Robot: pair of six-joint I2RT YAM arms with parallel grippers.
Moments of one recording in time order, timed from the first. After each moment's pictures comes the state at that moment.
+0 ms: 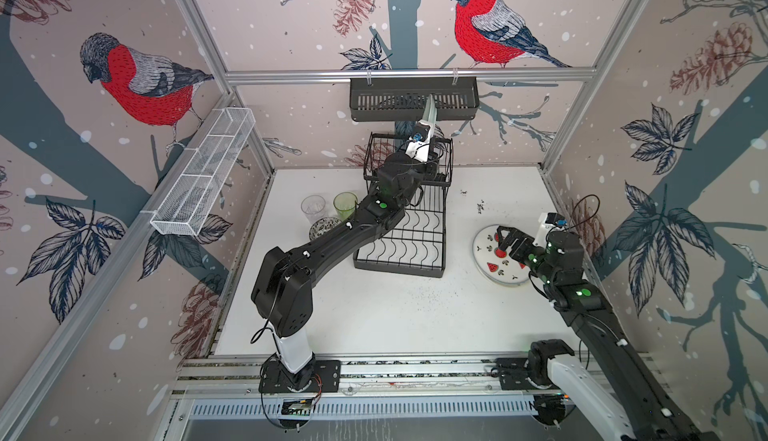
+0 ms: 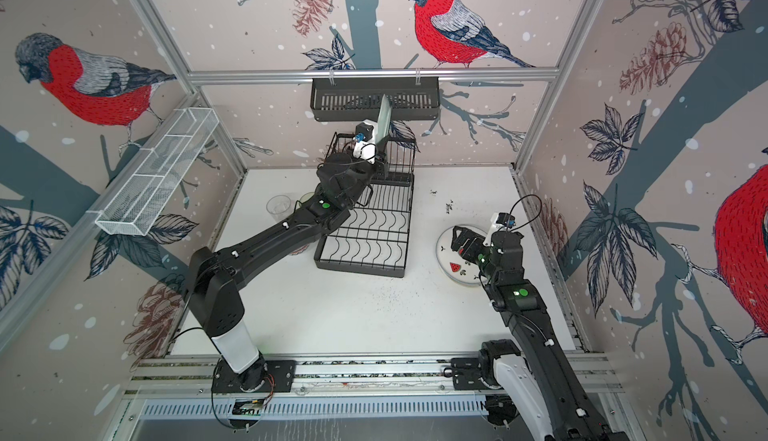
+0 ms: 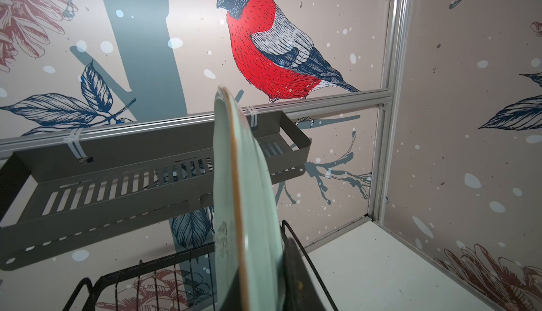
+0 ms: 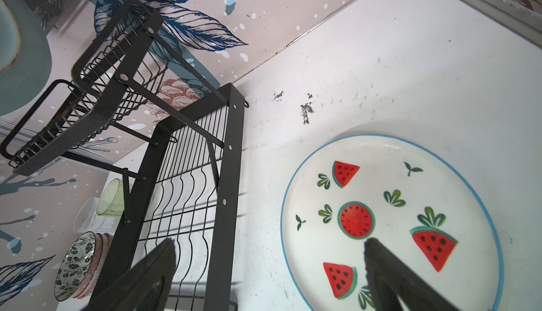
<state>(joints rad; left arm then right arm) -0.73 1.75 1.53 0.39 -0.23 0.08 0.12 0.74 0.57 -0.27 -0.12 0.57</state>
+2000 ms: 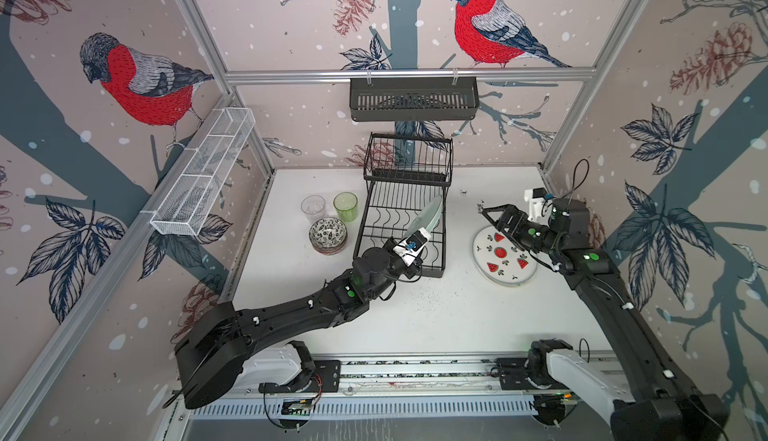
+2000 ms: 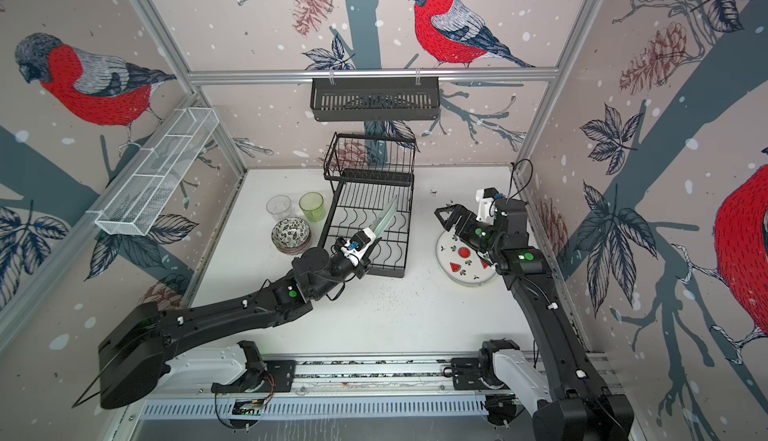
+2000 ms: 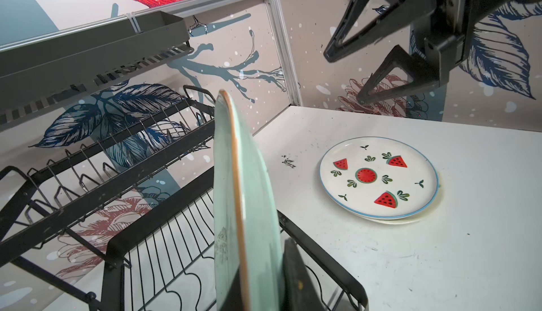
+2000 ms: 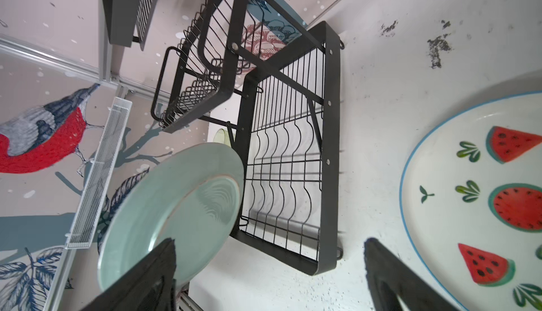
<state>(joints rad) -0.97 1.26 0.64 0.56 -0.18 0.30 0.08 0.96 0.90 -0.42 -0.55 0.72</state>
